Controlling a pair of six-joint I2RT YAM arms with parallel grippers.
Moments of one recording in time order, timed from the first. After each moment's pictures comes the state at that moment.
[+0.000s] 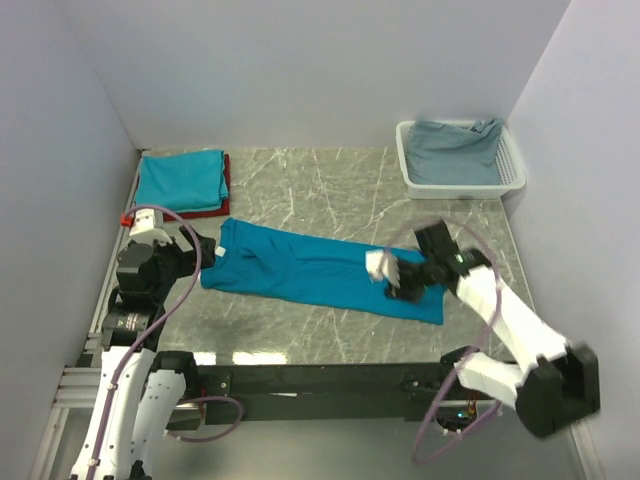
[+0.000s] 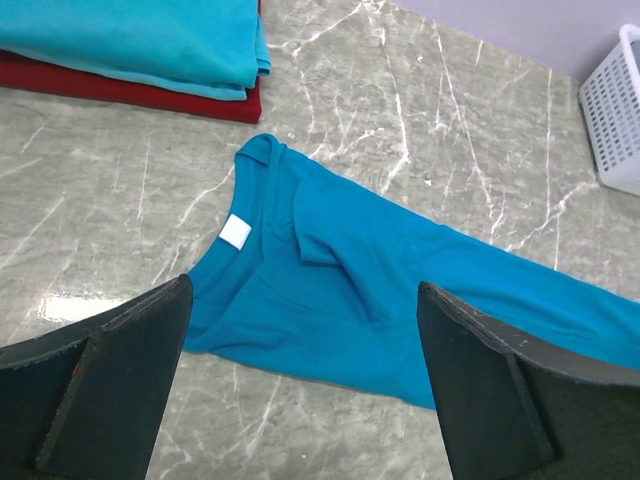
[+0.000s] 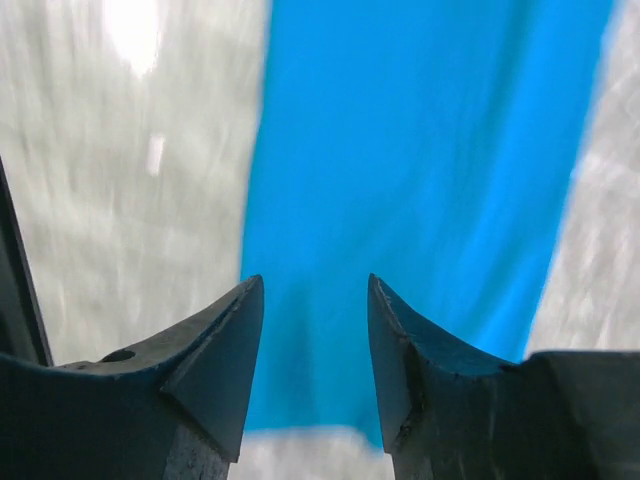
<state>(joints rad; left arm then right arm) -0.03 0.54 0.64 -0.41 0.05 -0.38 0.33 1.01 0.70 -0.84 -0.49 -1.18</state>
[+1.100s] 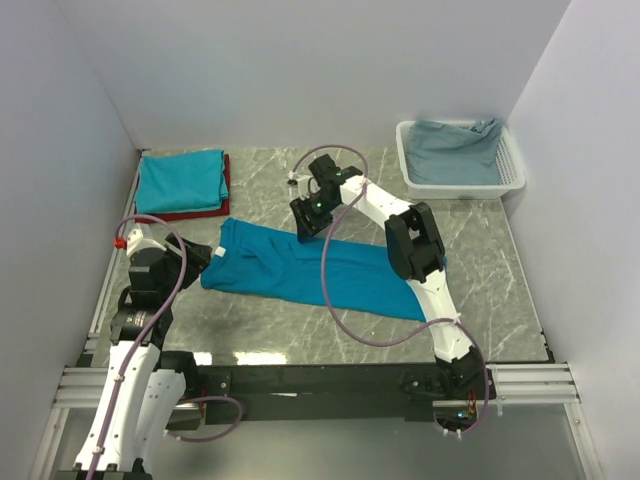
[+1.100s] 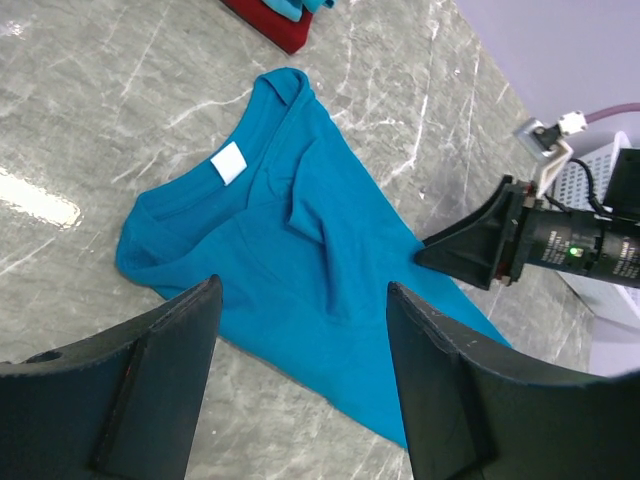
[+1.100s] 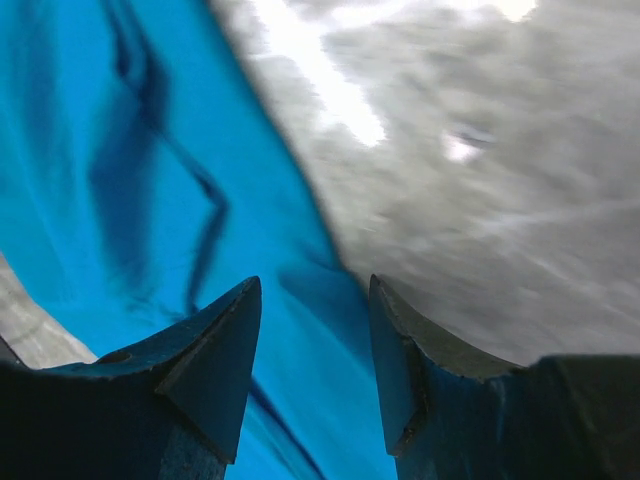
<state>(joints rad) -0.02 0.55 0.54 -0.43 -0.04 -0.80 0.54 2.43 2.07 -0.81 -0.51 -0.06</state>
